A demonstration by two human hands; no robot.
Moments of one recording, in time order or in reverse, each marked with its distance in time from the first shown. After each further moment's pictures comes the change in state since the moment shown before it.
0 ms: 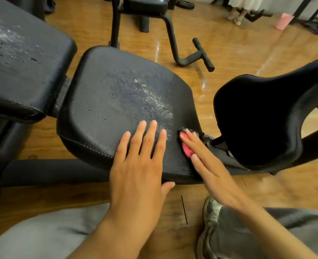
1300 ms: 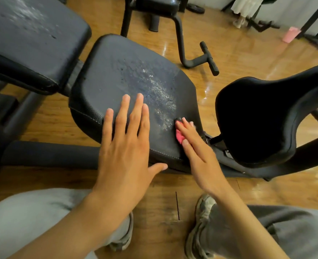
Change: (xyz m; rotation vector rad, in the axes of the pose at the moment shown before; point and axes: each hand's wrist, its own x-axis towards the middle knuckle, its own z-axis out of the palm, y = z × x) left_hand -0.012 -0.012 -0.008 0.122 0.084 -0.093; right_hand 0.006 -0.019 0.023 0.034 0.136 0.042
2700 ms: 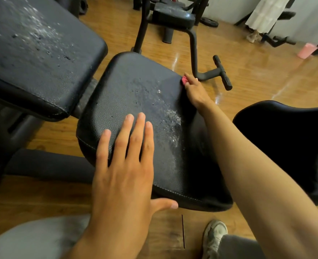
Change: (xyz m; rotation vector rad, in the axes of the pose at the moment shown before) left_hand 0.018 -0.021 -0.006 -0.120 -0.151 -0.074; right_hand 0.275 -0.006 0.002 -0.191 -0.041 0.127
